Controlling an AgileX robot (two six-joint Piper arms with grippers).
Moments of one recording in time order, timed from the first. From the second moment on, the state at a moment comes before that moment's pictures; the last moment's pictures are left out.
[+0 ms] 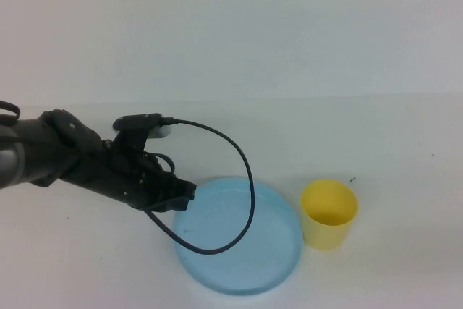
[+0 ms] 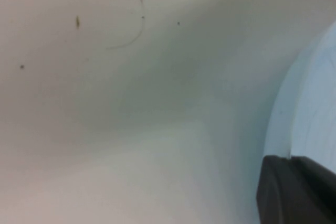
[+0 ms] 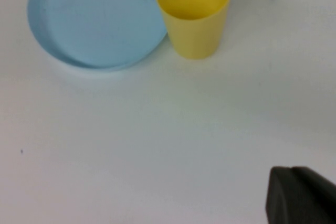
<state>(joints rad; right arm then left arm) -0.06 0.54 -0.54 0.56 1.02 -0.63 -0.23 1.85 -1.08 -0.88 0.59 0.76</state>
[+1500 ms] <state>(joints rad) 0.30 1.72 -1.18 0.39 0.79 -0.59 -0.24 0.87 -0.86 -0.52 0.61 0.65</state>
